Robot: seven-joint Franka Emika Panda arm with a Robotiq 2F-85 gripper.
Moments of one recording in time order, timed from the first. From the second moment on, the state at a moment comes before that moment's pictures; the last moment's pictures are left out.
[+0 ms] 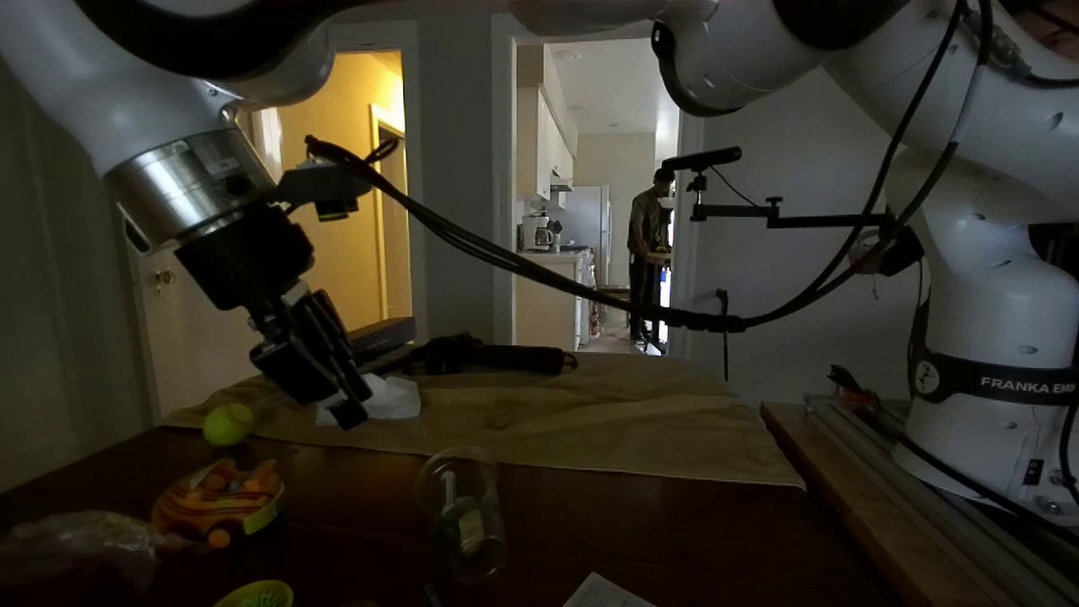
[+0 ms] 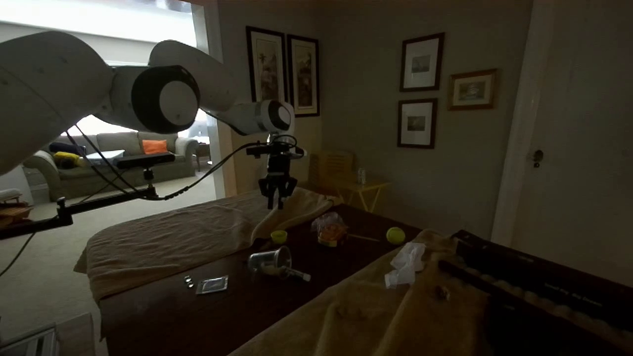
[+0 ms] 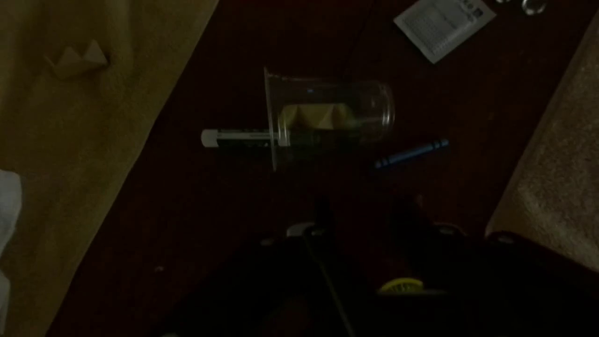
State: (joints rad) arm 0.35 0.97 0.10 -0.91 -0.23 1.43 0.04
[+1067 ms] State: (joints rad) arm 0.19 1.04 0.13 -0.92 -0.14 1.71 0.11
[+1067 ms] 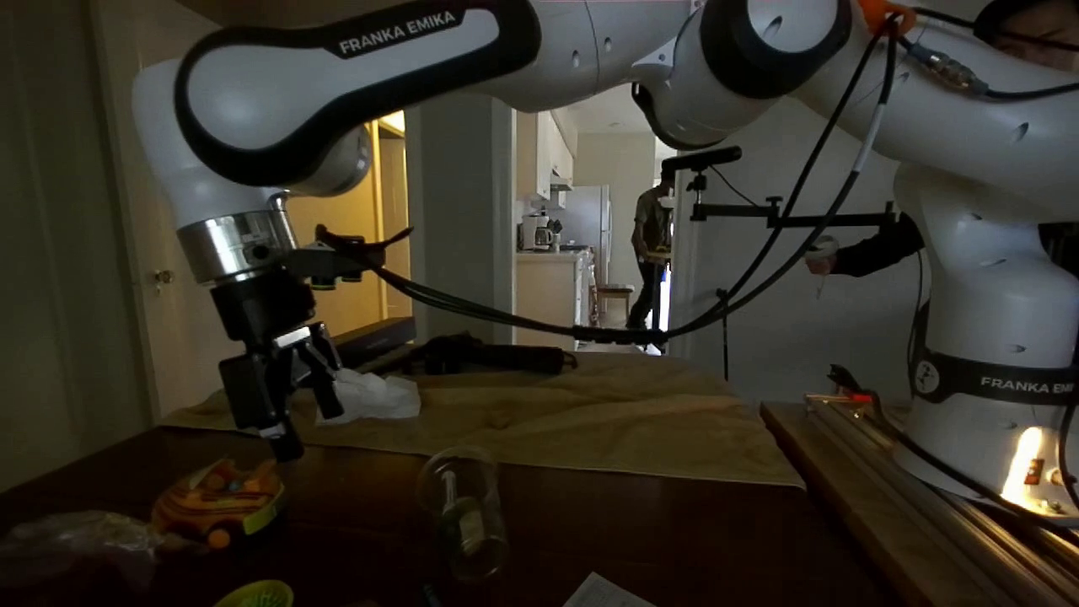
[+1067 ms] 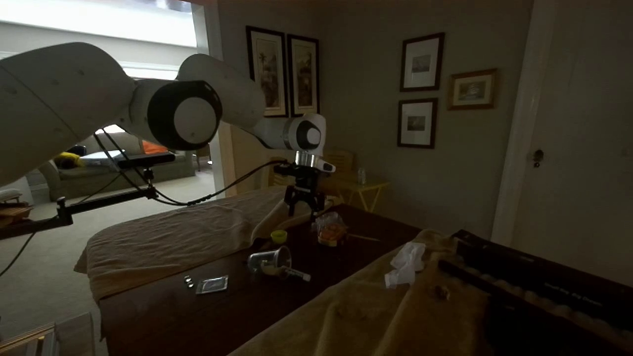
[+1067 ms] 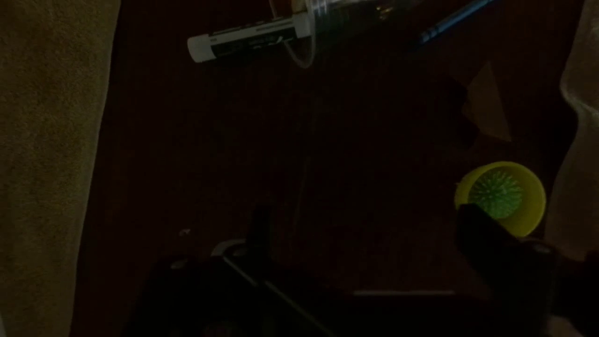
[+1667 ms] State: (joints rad) arm 0.08 1.00 0.14 -1.00 -0.07 1.79 0.13
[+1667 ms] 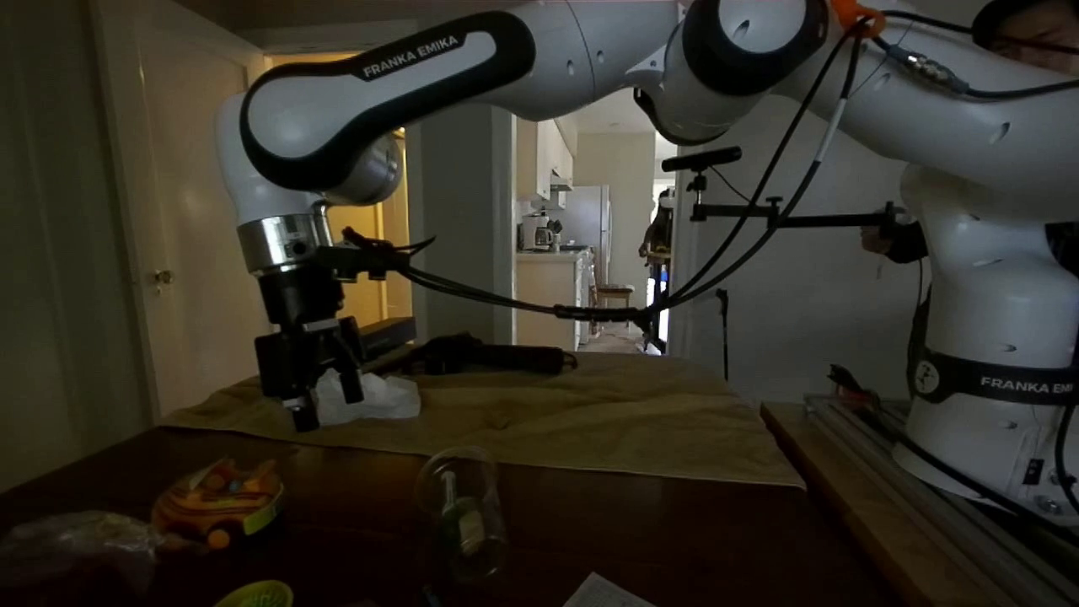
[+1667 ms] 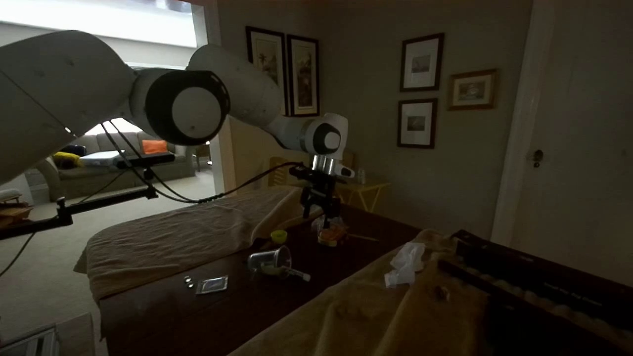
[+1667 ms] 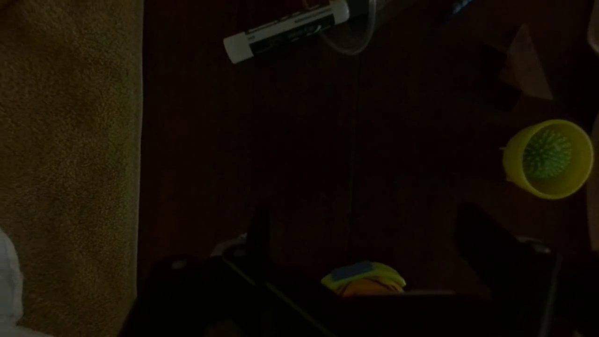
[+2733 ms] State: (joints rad) arm -0.02 1.04 -0.15 -1.02 -0.07 1.79 0.37
